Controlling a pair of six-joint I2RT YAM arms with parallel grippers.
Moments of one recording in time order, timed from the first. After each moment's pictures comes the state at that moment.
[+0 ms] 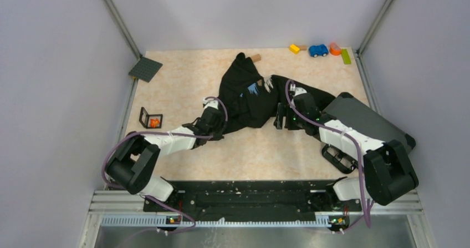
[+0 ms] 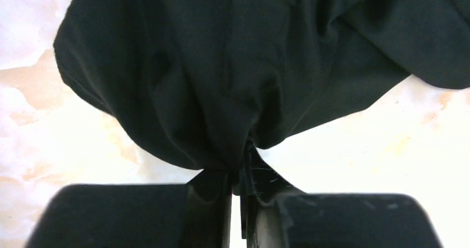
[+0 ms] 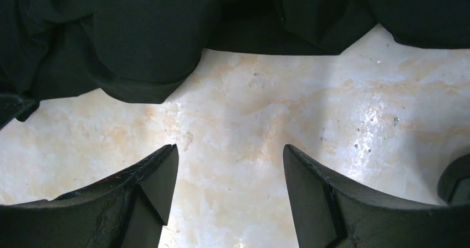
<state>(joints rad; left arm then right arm) -0.60 1.47 0.65 -0.05 -0.17 -0.55 0.46 1.34 0.73 -0.16 -0.03 0.41</state>
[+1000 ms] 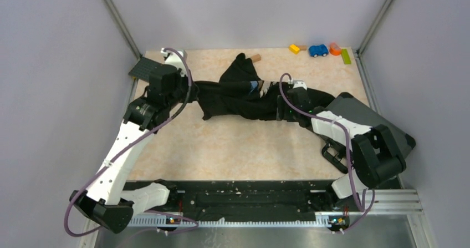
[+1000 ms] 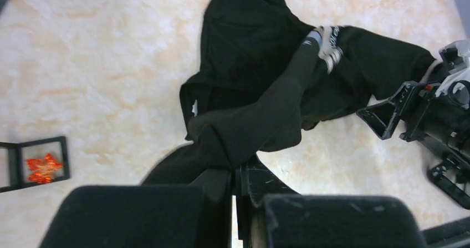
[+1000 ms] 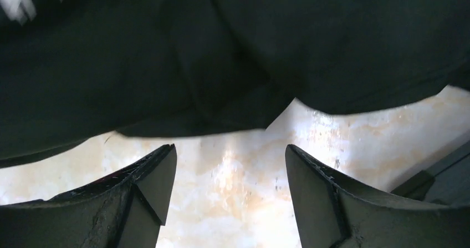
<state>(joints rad) -0.43 1.11 1.30 -0.68 -0.10 -0.34 0.46 1.47 0.81 -0.12 0.18 0.38</state>
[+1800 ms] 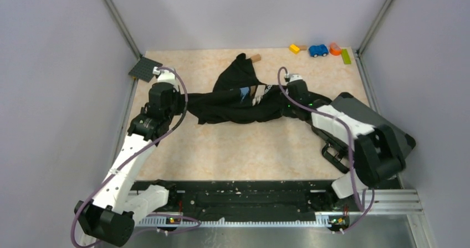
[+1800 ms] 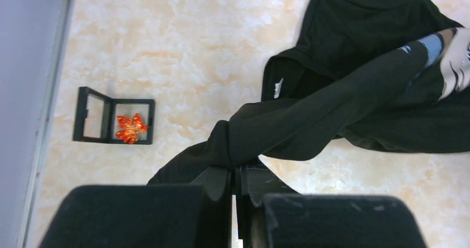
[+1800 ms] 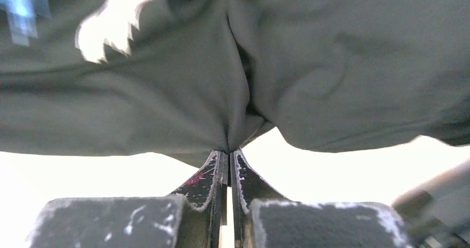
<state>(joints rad) -0.29 1.00 1.01 -0.53 -0.27 -0.20 0.46 1.58 0.94 -0.19 0.10 0.32</state>
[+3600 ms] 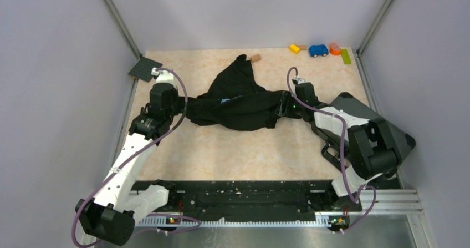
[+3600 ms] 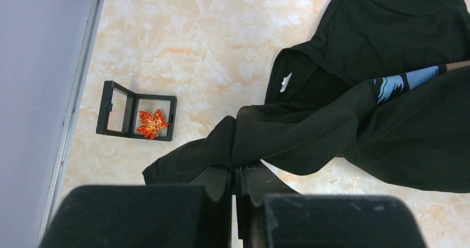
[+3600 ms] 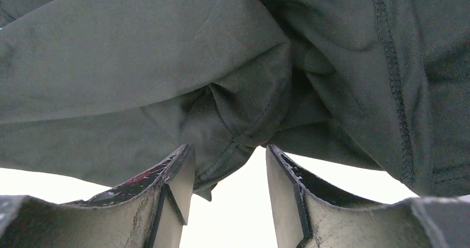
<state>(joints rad) -0.28 1.00 0.98 -0.52 -0.37 -0.19 0.34 1.57 0.85 -0.04 -0.10 0.45</state>
